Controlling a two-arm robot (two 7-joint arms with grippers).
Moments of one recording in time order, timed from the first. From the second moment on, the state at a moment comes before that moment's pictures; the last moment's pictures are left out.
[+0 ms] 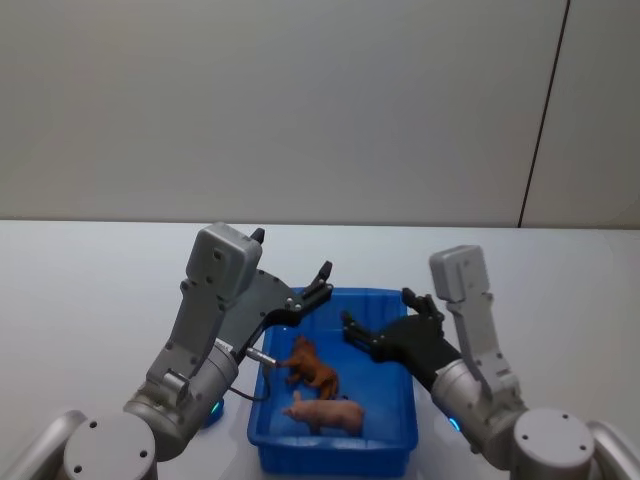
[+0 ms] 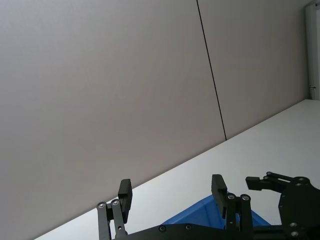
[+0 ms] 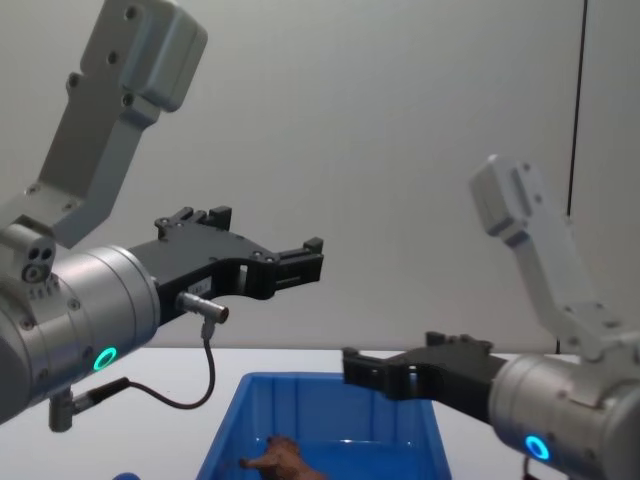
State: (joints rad) left arm -0.24 0.38 0.45 -1.63 -0.20 0.01 -0.01; right arm 0.25 0.00 -0.33 -1.33 0.07 0.12 0.16
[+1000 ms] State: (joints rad) left arm -0.24 0.38 0.45 -1.63 -0.20 0.01 -0.01; right arm 0.08 0.11 -0.26 -1.53 0.14 0.12 -0.03
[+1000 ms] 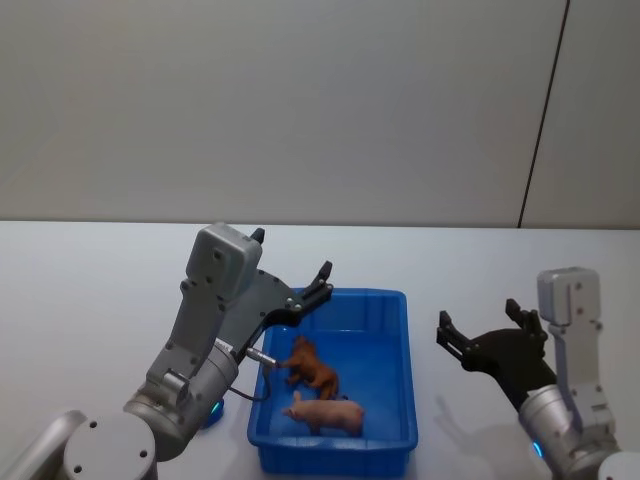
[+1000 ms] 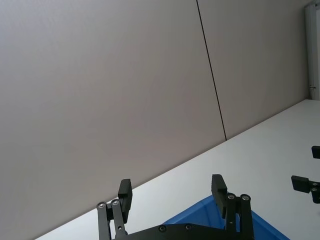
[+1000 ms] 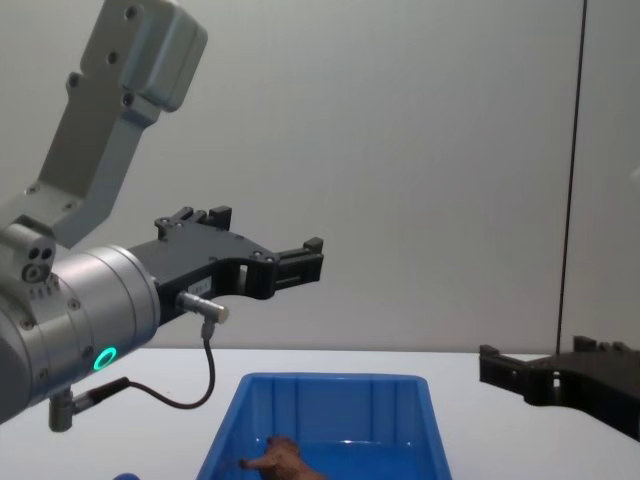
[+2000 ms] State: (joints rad) left arm -0.17 0.44 0.40 -1.66 -0.36 0.16 0.08; right arm 0.06 0.12 -0.25 -1.56 0.14 0.12 -0.05
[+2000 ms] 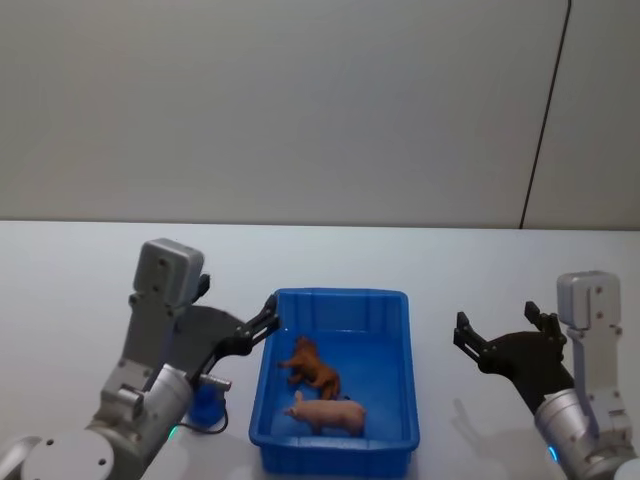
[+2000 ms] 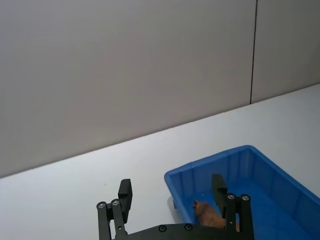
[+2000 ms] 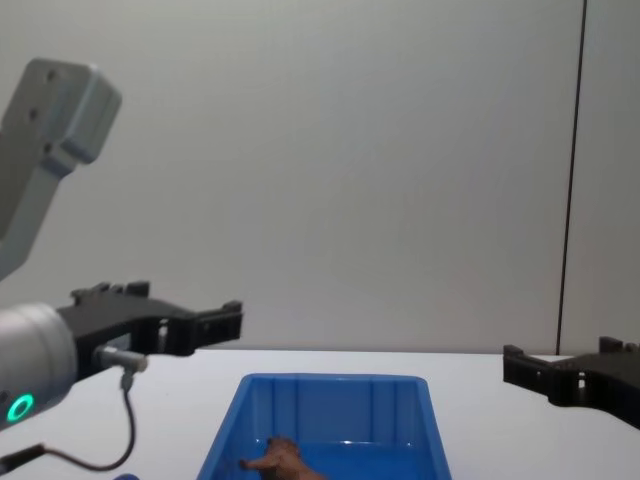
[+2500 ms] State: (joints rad) left arm -0.11 0.49 0.36 -1.66 -0.48 0.20 0.10; right arm 0.06 0.12 -0.25 -1.56 0.15 0.12 -0.05
